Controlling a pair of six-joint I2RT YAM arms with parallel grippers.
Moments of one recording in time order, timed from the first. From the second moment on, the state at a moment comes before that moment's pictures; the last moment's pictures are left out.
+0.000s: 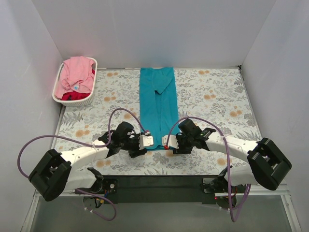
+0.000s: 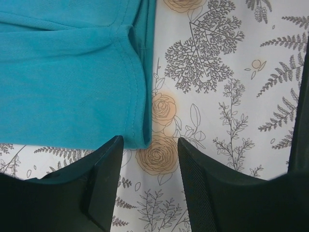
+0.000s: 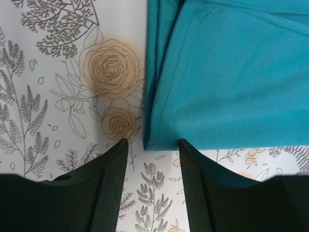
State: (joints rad) left arm -0.71 1.20 0.47 -0.12 0.49 0.61; right arm 0.80 1.32 0.62 -0.38 -0.27 -0.89
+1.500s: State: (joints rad) left arm -0.71 1.32 0.51 -0.12 0.46 0.71; right arm 0.82 1.29 0.57 -0.29 -0.24 -0.89
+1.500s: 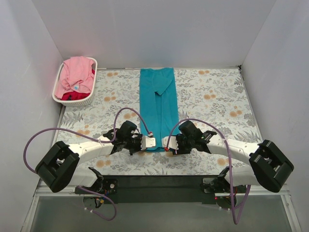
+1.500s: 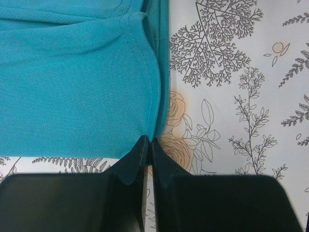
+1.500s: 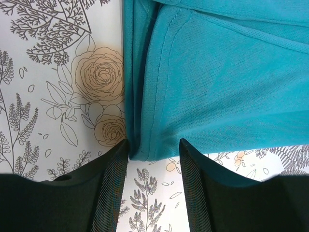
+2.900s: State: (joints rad) left arm -0.71 1.32 0.51 -0.12 0.47 0.69; right arm 0.83 1.41 0.64 -0.32 -0.36 -0.94
